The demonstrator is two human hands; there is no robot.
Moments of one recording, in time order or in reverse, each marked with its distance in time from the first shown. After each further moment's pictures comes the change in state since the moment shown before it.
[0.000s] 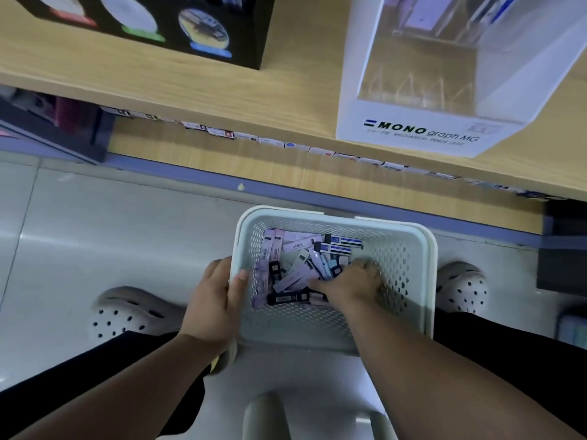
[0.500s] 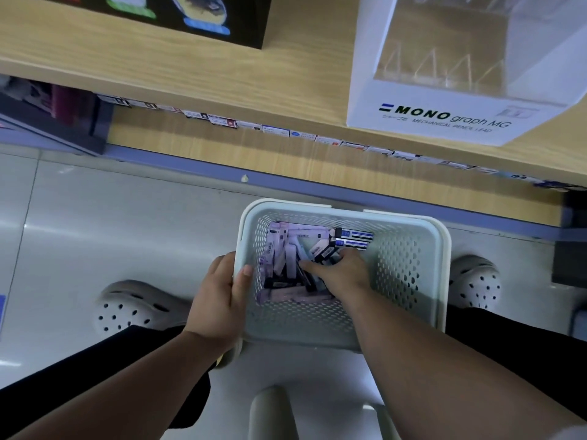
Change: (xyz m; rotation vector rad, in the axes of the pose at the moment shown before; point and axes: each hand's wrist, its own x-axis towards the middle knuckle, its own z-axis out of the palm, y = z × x) left_hand -0.001 -0.003 0.002 -0.035 -0.019 -0.009; right_hand 0.014 -0.009 0.020 0.413 -0.075 -0.048
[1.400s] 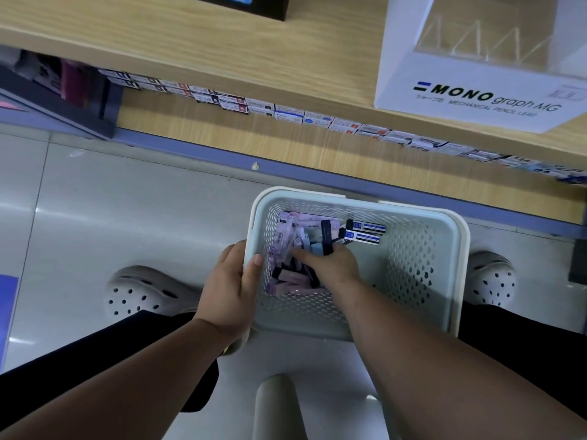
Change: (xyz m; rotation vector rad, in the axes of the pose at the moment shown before) left_hand -0.001 0.002 -0.001 -0.034 -0.011 -0.015; right_hand -0.013 -0.010 0.026 0.224 -0.166 -0.014
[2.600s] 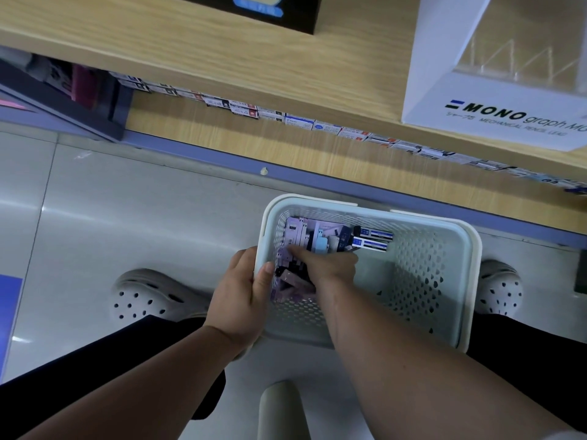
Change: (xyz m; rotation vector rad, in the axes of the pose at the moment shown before) left_hand 0.001 0.002 -0.001 -0.039 0.006 0.006; right_hand -0.010 -0.035 0.034 0.112 0.288 0.292
